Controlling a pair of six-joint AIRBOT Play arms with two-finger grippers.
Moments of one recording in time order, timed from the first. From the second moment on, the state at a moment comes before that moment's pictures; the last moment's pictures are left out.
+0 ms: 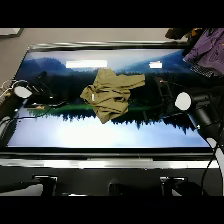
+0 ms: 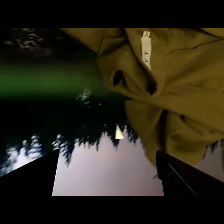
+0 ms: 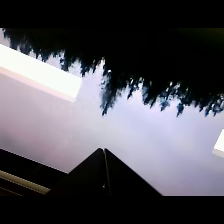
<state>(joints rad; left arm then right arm) 0.00 -1.45 1.14 0.81 -0.91 -1.35 0.27 -1.10 1.11 -1.43 1.23 1.49</state>
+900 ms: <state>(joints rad) -0.09 -1.78 1.31 0.54 -0.82 -1.26 0.27 -1.35 1.07 -1.19 0.91 1.71</state>
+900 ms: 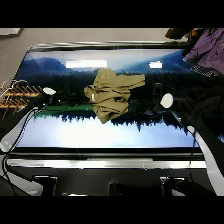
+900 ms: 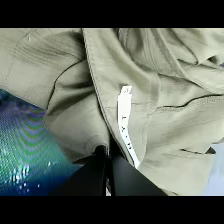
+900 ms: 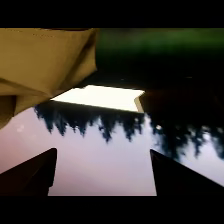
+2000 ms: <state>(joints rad) -0.06 -1.67 1.43 0.59 -0.83 -1.26 0.25 -1.49 1.17 -0.75 0.65 1.40</state>
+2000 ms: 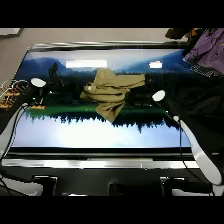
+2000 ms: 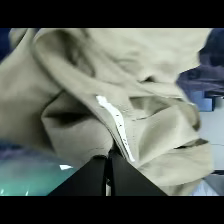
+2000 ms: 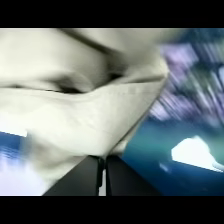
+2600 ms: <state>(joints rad) -0.06 -1.09 1.72 0.69 -0.96 -1.26 0.24 -0.86 1.53 -0.91 1.04 1.50</state>
